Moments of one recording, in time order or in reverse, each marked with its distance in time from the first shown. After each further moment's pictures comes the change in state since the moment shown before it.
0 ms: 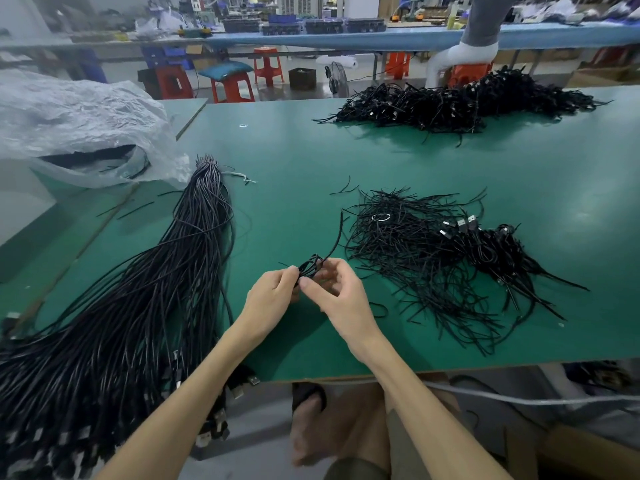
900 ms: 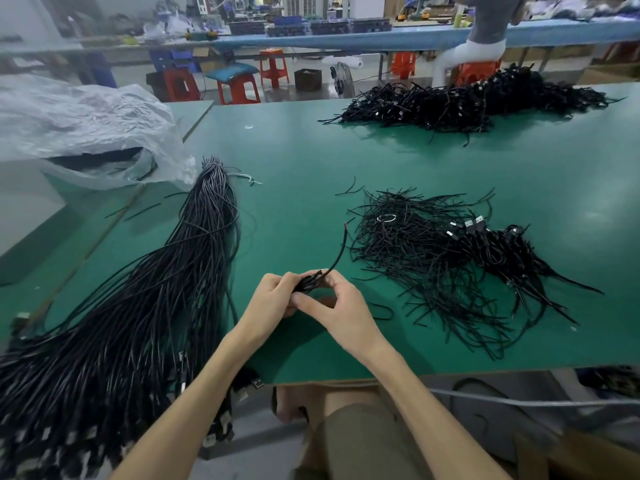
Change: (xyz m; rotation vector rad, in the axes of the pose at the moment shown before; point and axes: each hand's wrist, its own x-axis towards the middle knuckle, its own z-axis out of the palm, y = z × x) left_hand -0.009 0.009 -0.006 -0.207 -0.069 0.020; right_hand -0.001 0.005 0.002 -0.180 -0.131 -0.088
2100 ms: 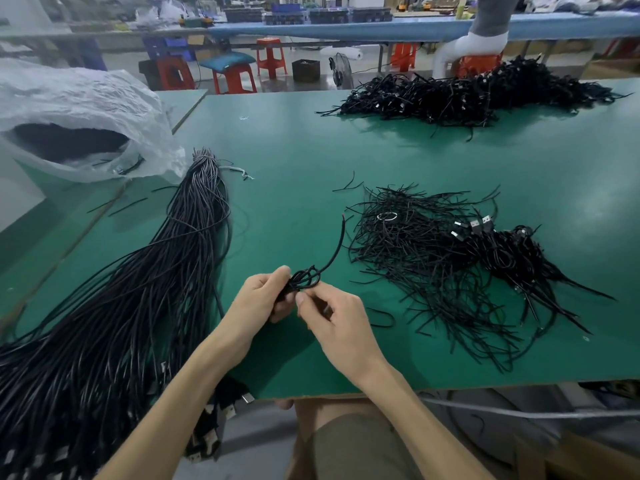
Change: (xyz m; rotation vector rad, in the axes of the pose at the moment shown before) left_hand 0.001 0.005 -0.008 0.007 0.003 -0.116; right_hand -0.008 -0.011 0.002 -0.175 0.047 -0.165
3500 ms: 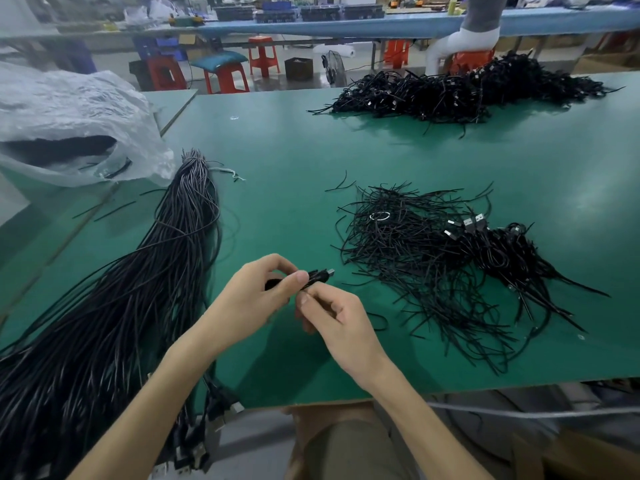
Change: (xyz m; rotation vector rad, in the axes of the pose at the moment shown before) left_hand 0.006 0.029 -0.008 0.383 -0.098 0.173; right_hand 0.002 0.007 -0.008 0.320 -0.061 0.098
